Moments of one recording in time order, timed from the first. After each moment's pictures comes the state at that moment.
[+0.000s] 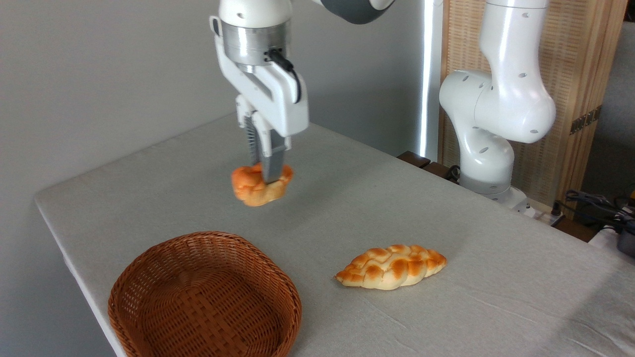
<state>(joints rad) -0.12 -0.15 0.09 -1.86 -0.19 1.76 0.91</state>
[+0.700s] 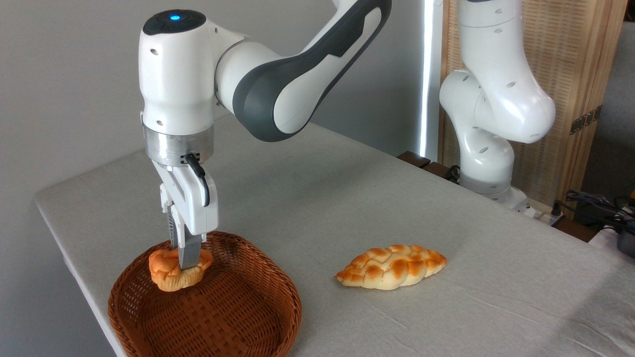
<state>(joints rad) -0.13 0.20 0.03 -1.75 -0.20 2.17 0.91</state>
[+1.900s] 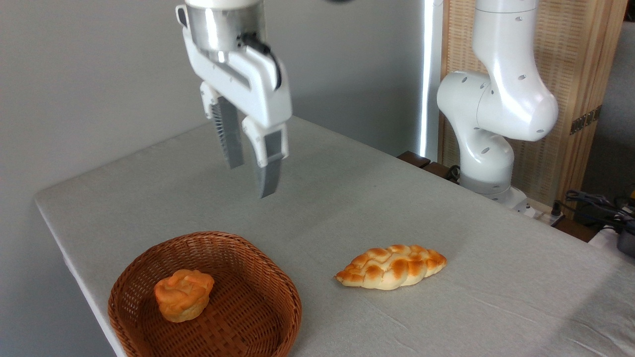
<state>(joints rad) -0.01 -0.03 0.01 -1.64 -0.11 1.64 0.84</state>
